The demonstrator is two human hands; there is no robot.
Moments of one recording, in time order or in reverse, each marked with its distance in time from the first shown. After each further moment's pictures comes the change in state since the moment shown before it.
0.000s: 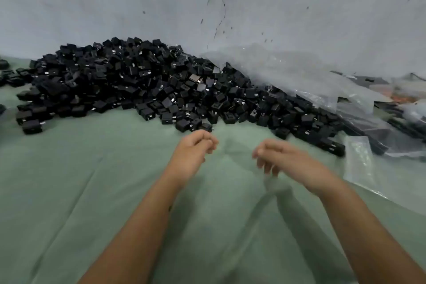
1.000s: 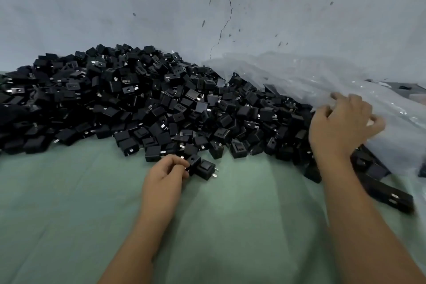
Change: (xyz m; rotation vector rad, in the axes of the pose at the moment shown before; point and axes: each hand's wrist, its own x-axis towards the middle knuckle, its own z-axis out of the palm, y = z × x) left_hand 0.094 -0.056 -0.015 -0.026 0.379 -0.094; right_hand 0.188 0.046 -0.105 -0.740 1.419 0.056
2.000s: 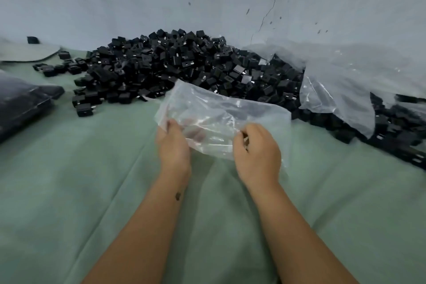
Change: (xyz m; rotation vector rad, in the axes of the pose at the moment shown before) left_hand -0.060 0.009 -0.083 -0.553 0.399 -0.098; right_hand -0.227 -0.115 -0.111 0.657 -0.452 -0.277
